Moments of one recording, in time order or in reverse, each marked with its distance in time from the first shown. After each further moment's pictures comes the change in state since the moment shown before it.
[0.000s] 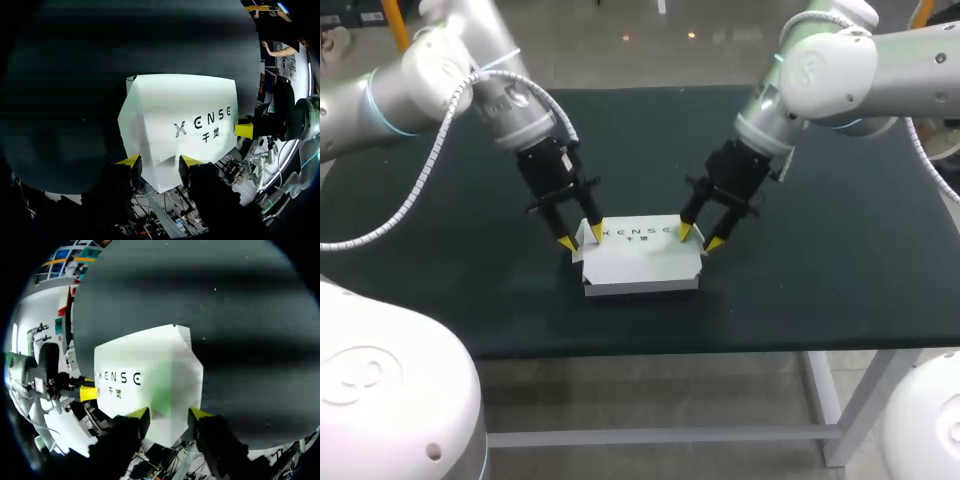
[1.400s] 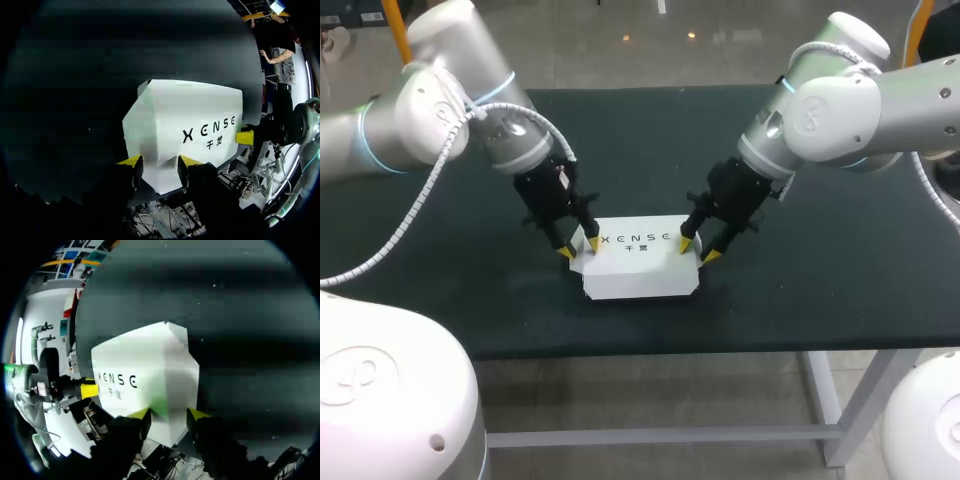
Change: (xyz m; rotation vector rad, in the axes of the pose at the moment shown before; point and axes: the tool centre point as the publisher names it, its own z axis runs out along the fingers) left arm -0.018 -0.010 0.018 0.188 -0.037 0.009; right arm -0.011 0.006 0.023 -0.089 0.031 -0.036
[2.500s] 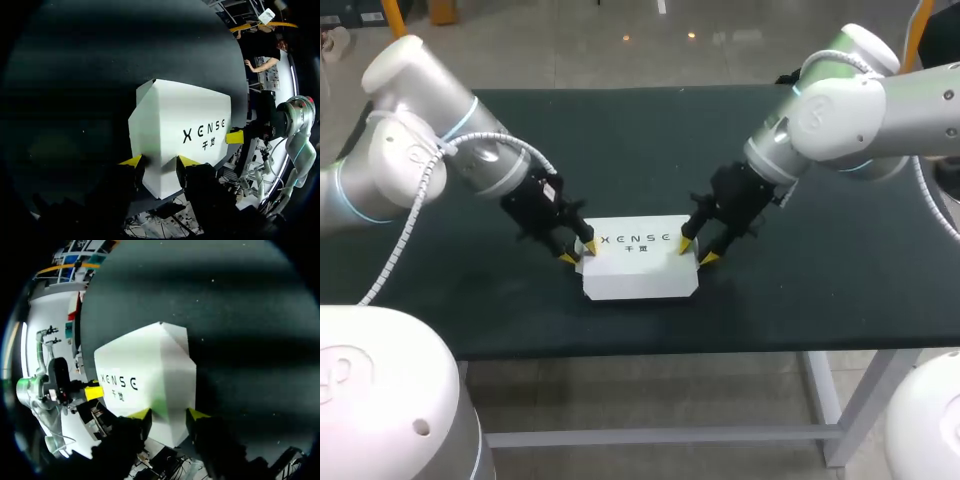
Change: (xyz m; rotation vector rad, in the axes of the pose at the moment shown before) left arm -0.001 -0.001 0.007 0.117 0.173 0.012; right arm 0.000 0.002 0.005 0.008 0.078 0.020
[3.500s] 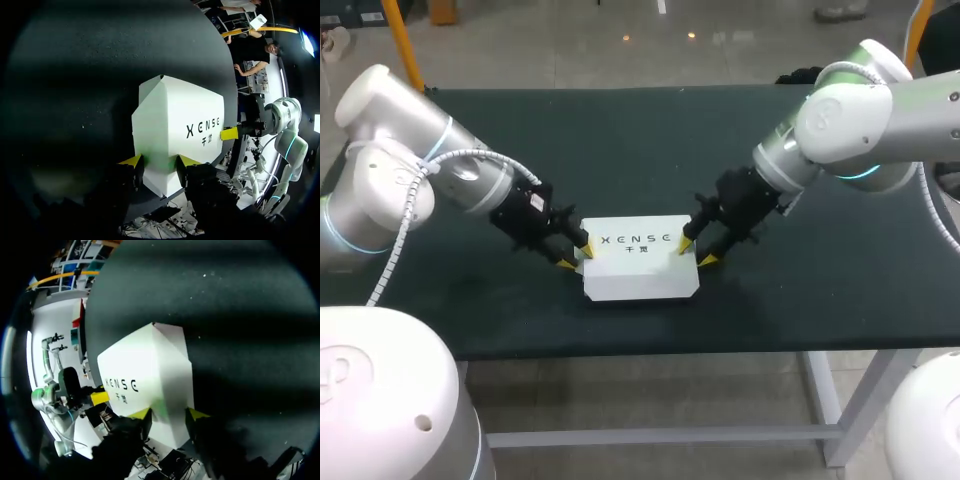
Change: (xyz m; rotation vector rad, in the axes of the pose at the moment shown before) left arm -0.006 0.006 0.002 0.042 0.097 0.009; right arm 0.000 0.000 0.003 -0.015 0.072 0.047
